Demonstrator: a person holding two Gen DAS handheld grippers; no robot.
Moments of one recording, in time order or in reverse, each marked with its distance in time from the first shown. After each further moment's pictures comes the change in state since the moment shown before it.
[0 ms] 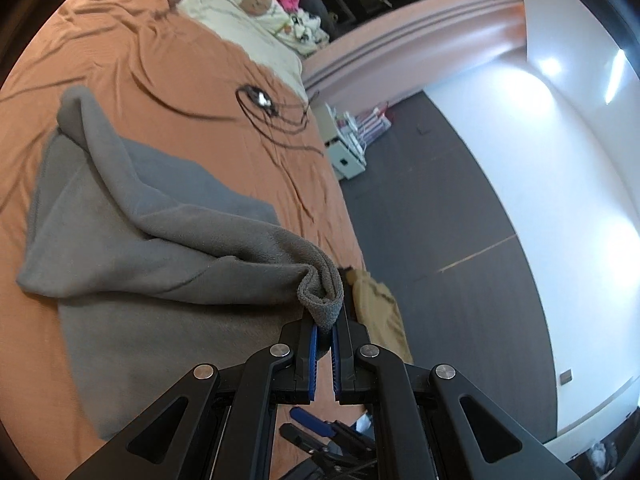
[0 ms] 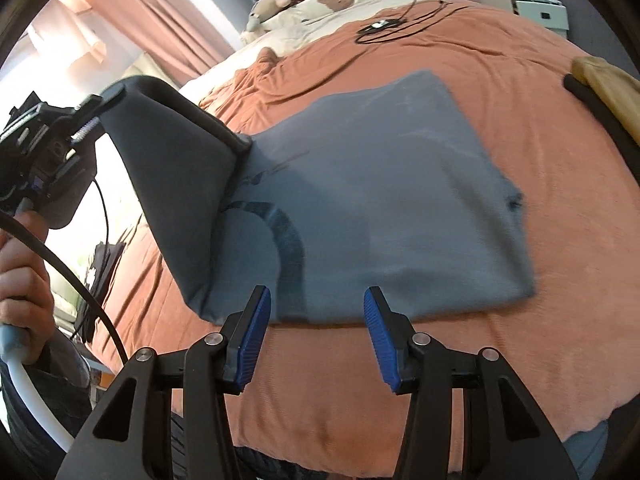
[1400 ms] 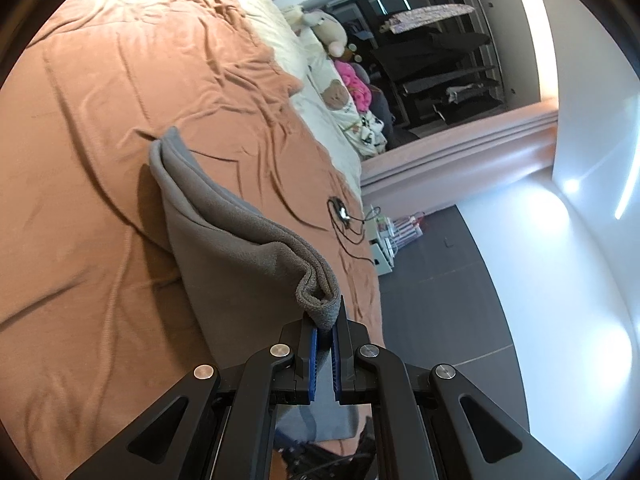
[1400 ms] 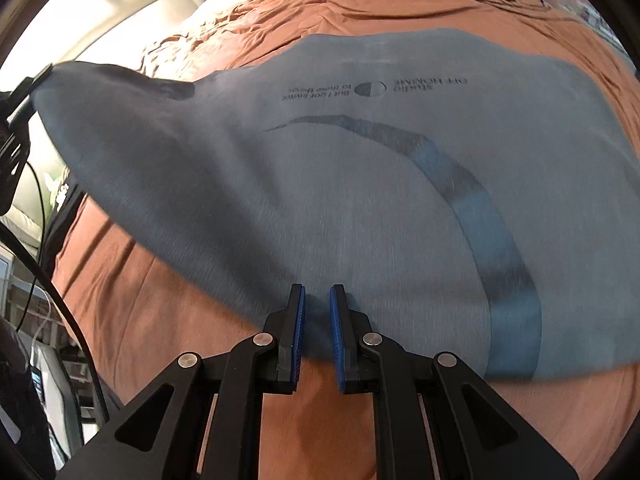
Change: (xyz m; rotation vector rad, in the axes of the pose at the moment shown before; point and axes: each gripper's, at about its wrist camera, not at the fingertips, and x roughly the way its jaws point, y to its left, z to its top) left arm -0.203 0.130 0.005 -0.229 -0.331 0.037; right arm 0.148 0.117 0.002 -0.219 0.228 -0.067
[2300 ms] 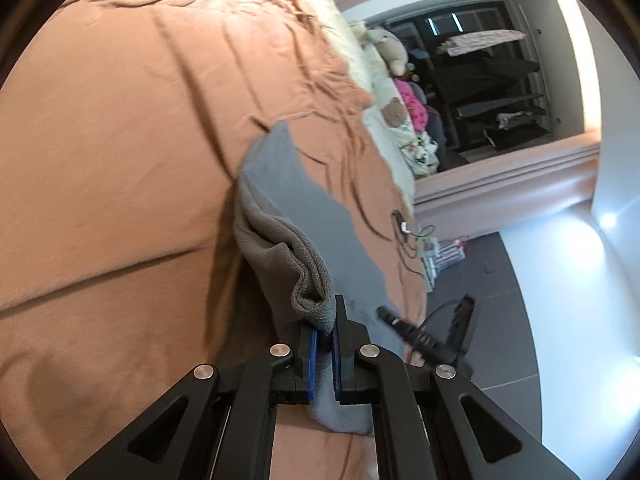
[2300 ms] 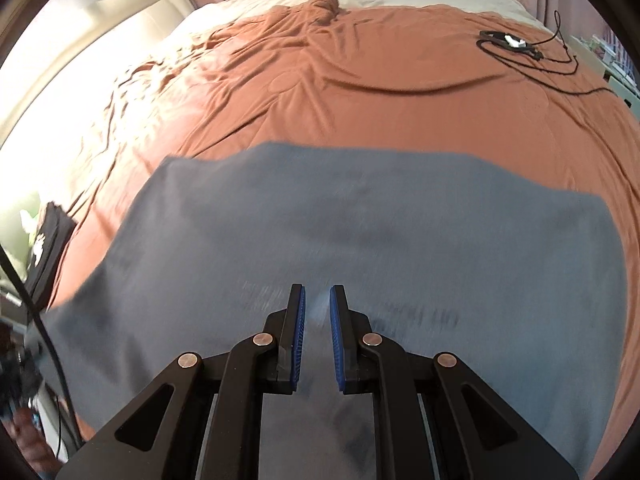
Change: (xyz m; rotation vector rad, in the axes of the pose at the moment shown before) left arm -0.042 0.073 -0.024 -0.111 -0.058 0.145; right arm 0.038 -0.010 0.151 -0.051 -0.017 -0.049
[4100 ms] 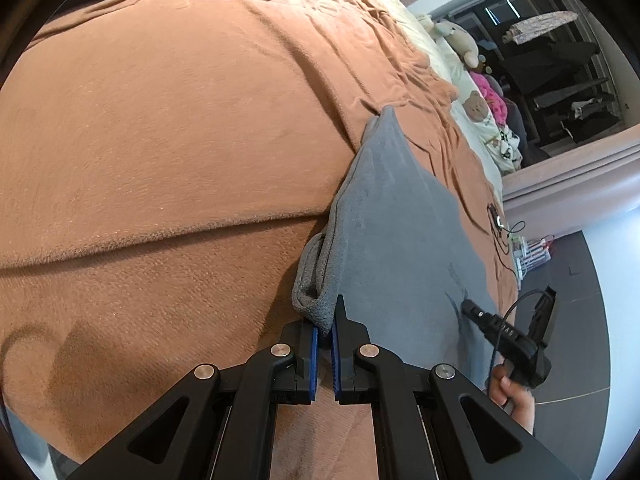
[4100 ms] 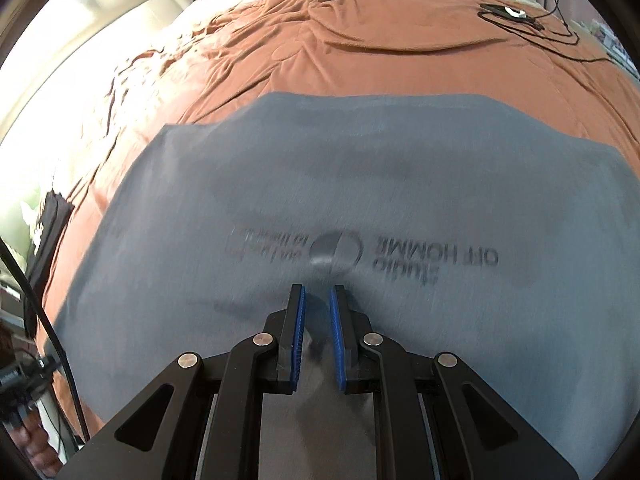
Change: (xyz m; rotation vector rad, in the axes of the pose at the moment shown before) left arm 0.000 0.050 -0.031 -0.007 -0.013 0.359; right arm 0.032 -0.012 -0.016 0.026 0.024 0.014
